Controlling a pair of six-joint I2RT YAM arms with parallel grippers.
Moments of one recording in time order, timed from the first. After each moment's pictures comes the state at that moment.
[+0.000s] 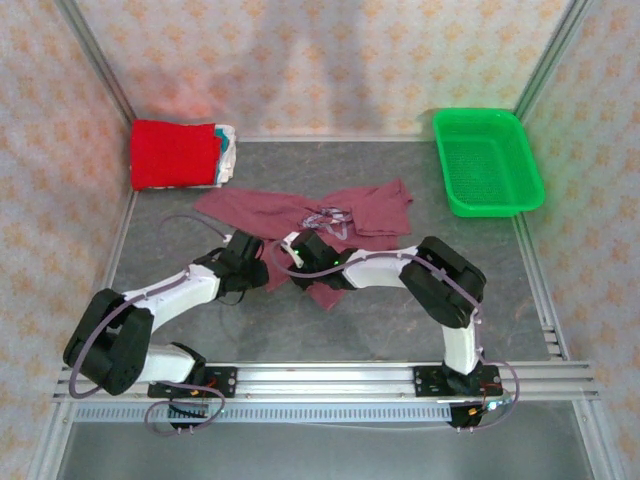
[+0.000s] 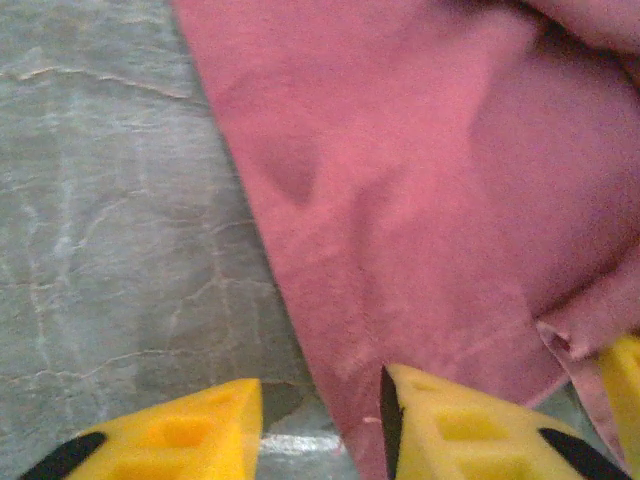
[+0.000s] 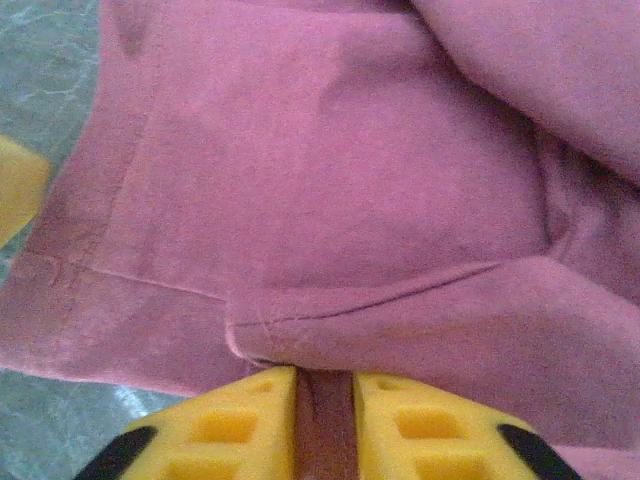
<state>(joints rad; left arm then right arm) -0.43 1.32 0.60 -0.37 -0.09 -0.67 0.93 1.92 1.09 -0.03 0.01 0.14</state>
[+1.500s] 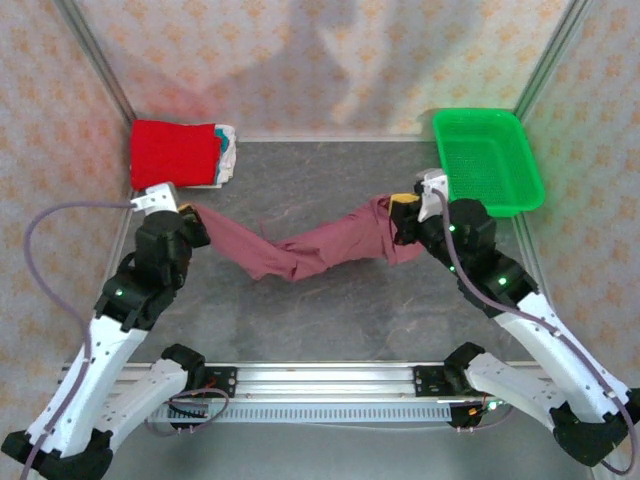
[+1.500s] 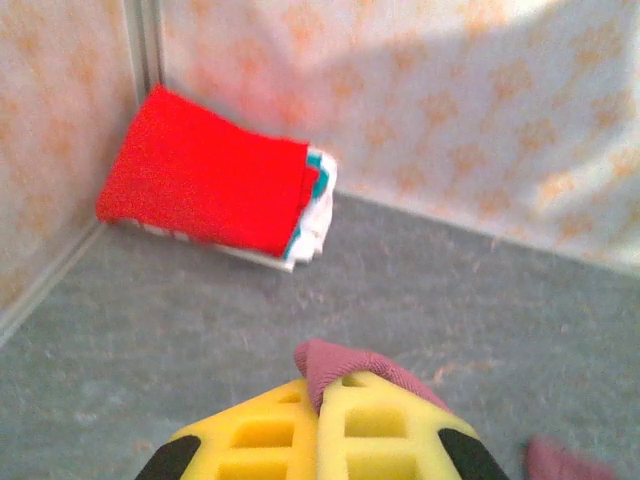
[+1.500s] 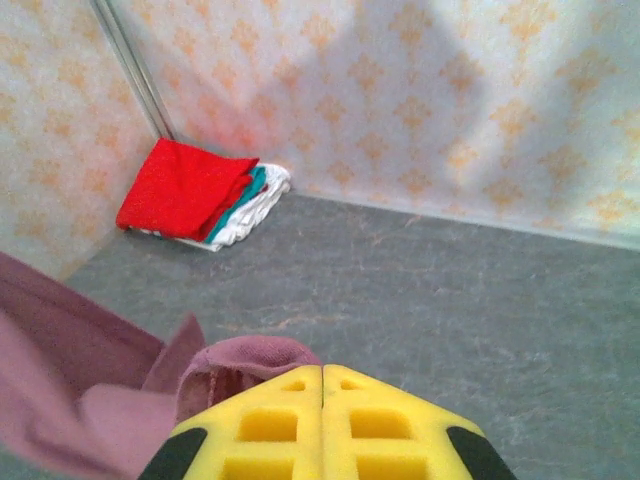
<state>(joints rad) -0.34 0.73 1.00 -0.65 -0.53 -0.40 0.60 0.84 1.05 -0.43 0.08 0.18</state>
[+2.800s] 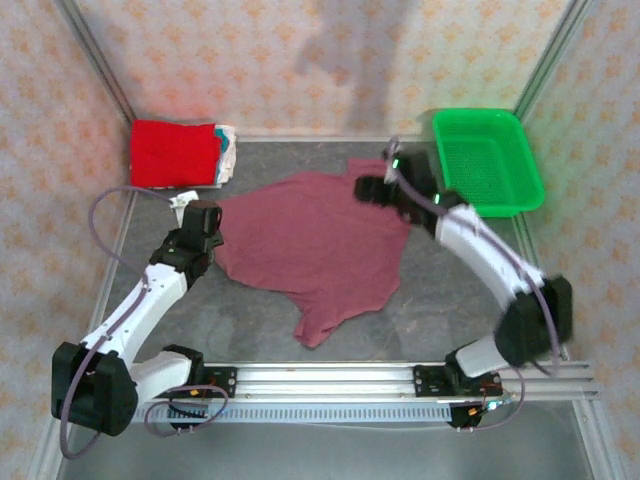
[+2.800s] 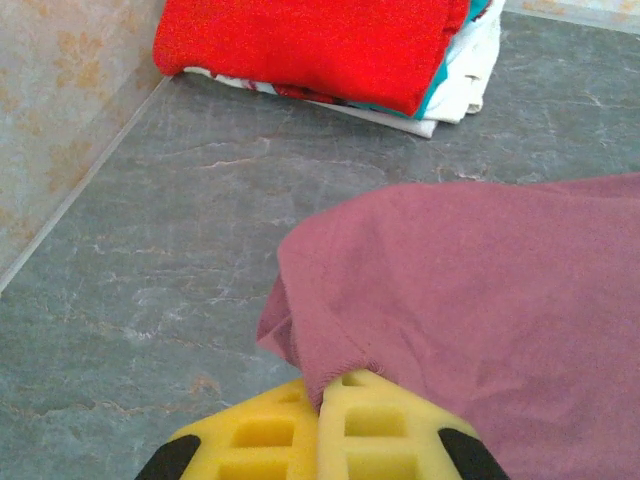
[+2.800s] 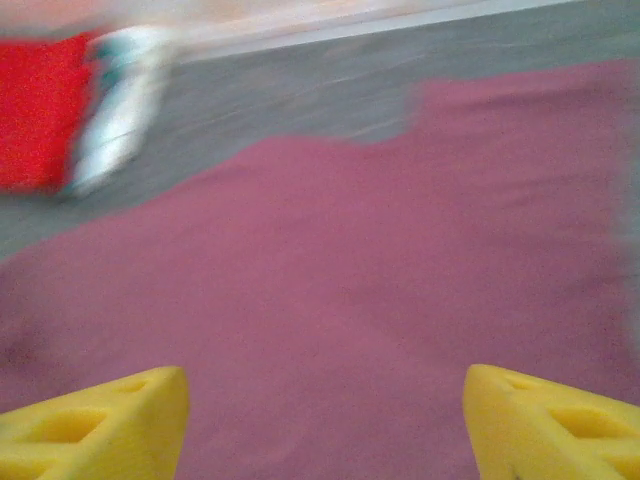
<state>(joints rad) -0.18 1.11 0.76 -0.41 -0.54 -0.42 0.50 1.37 1.16 -0.41 -0.11 0.40</state>
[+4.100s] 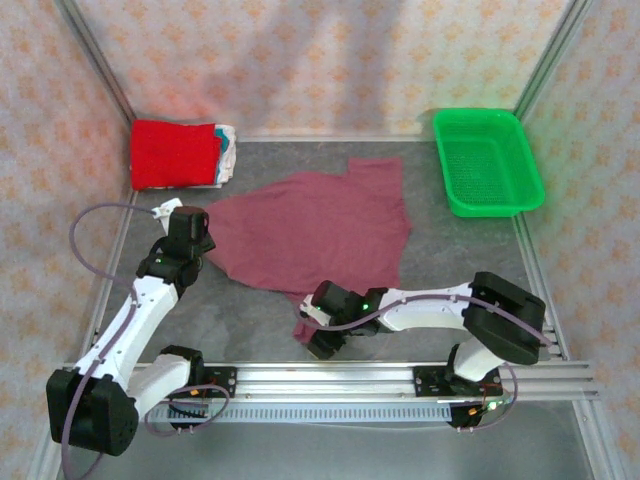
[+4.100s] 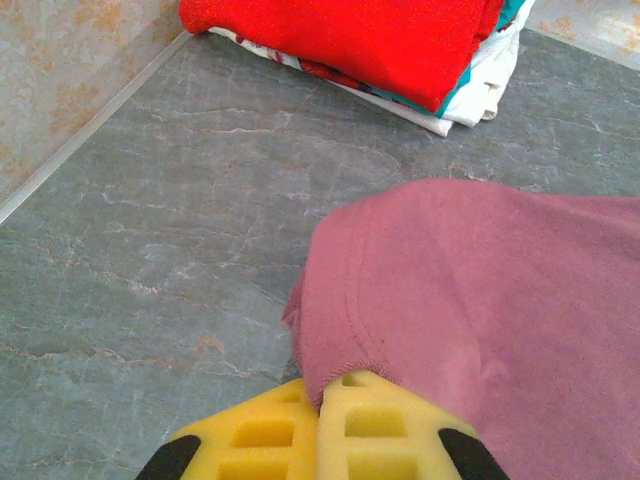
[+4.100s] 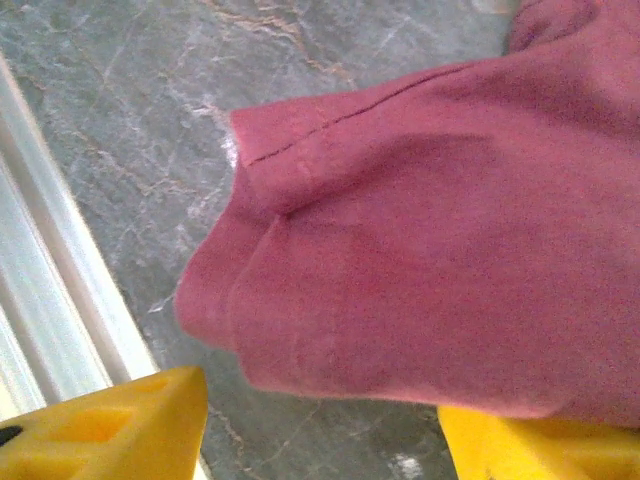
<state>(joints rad) -0.12 0.99 0.73 -0.49 -0.46 -0.52 1.16 1.54 0.74 -0.30 -0.20 0.20</state>
